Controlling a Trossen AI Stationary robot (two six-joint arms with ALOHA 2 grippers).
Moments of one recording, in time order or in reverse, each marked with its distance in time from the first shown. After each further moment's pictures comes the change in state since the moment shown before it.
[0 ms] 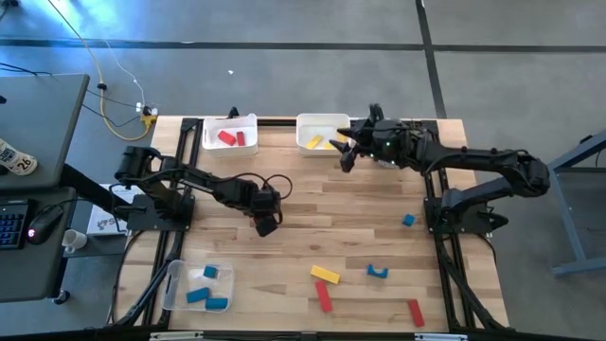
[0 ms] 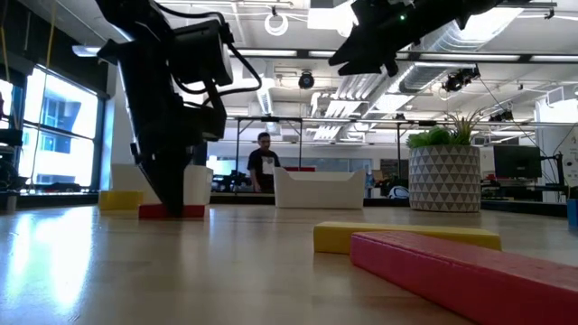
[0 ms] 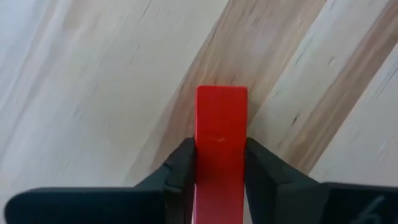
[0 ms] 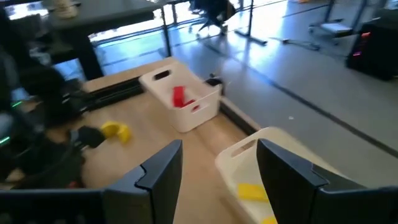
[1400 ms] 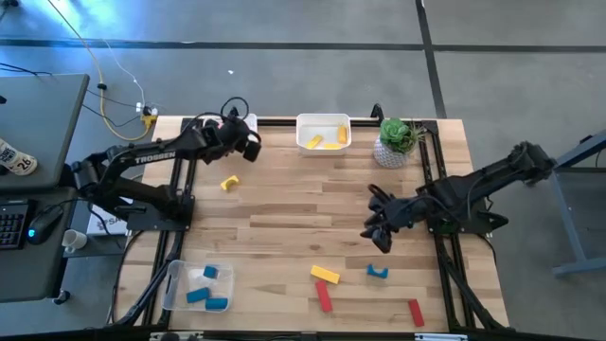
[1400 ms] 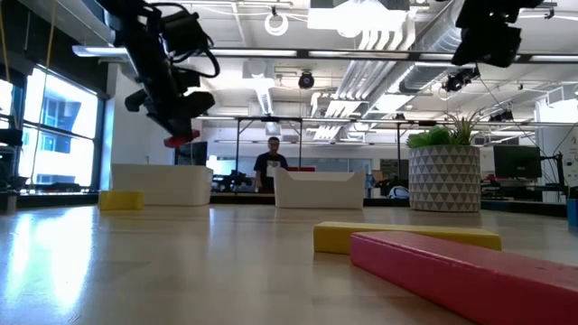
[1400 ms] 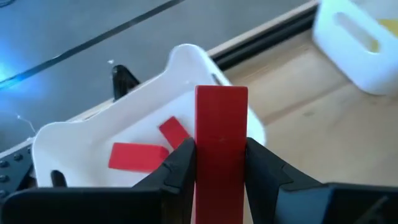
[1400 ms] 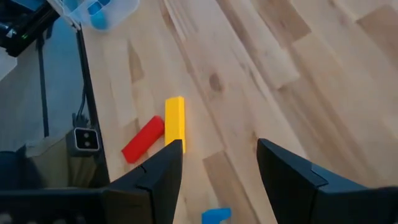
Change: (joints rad) left arm 0.557 -0.411 -0.003 -0.006 -0.365 0.175; right arm 0.665 -0.129 0.000 -0.649 -0.077 0.717
